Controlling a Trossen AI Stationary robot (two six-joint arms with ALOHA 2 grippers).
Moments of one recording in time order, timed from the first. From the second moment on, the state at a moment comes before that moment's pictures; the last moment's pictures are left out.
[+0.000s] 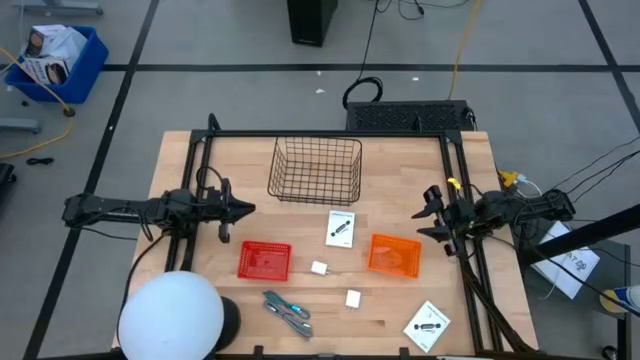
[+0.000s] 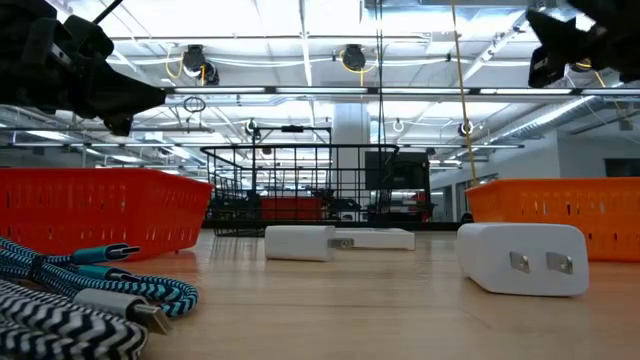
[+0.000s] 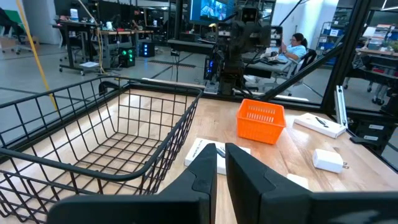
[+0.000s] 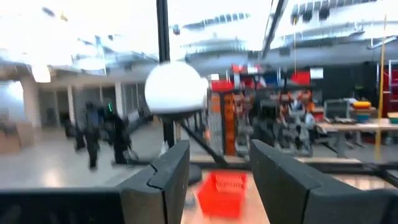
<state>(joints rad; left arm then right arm) -0.01 0.22 0.01 0.18 -0.09 -0.11 0.18 0.01 0.01 0.31 -0.05 0.09</state>
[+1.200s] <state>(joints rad) -0.01 0.22 0.01 0.19 -0.09 -0.11 0.49 1.18 0.44 0.74 0.31 0.25</state>
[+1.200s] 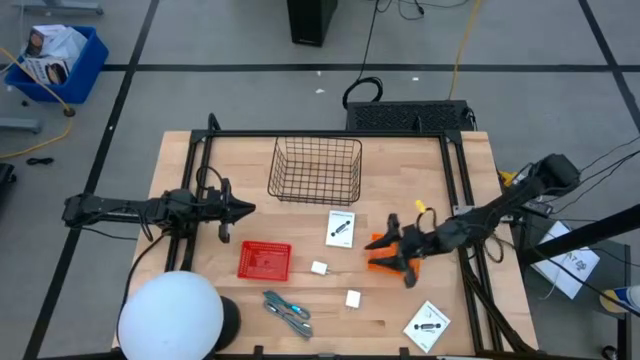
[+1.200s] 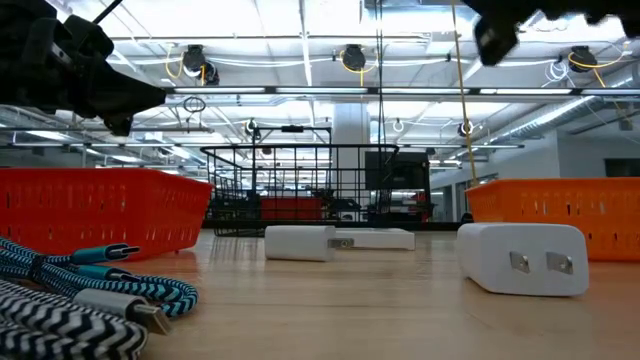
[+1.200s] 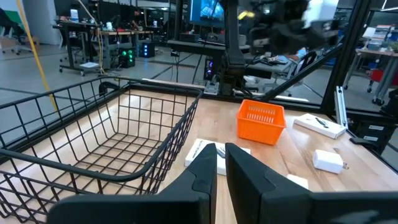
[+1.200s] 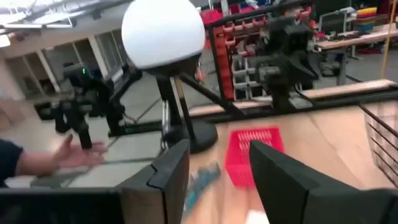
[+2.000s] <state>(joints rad) -0.01 0.22 0.01 0.35 -0.10 -0.20 0.65 1.67 1.00 0.13 0.42 0.28</state>
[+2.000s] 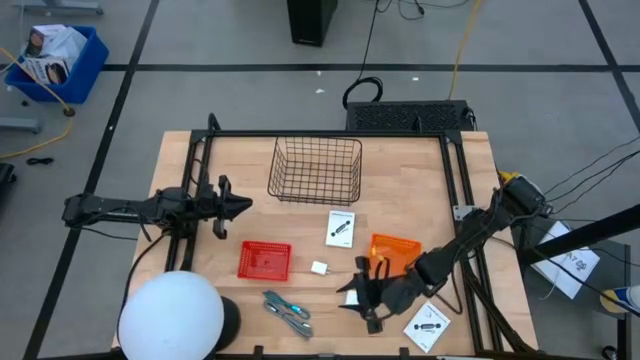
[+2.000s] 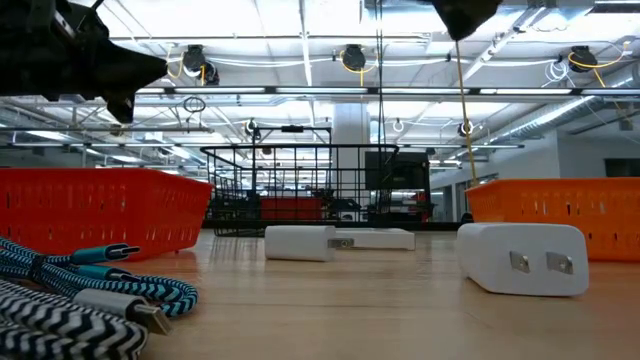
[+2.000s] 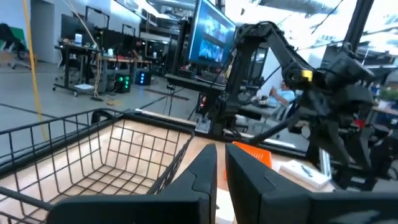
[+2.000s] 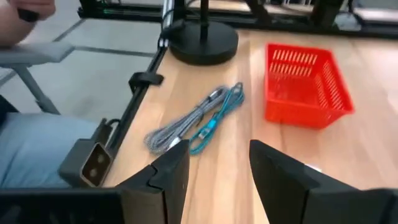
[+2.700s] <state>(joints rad) -0.01 0.29 0.01 0.33 -0.10 -0.28 0.65 1.81 1.02 -0.16 0.39 0.48</state>
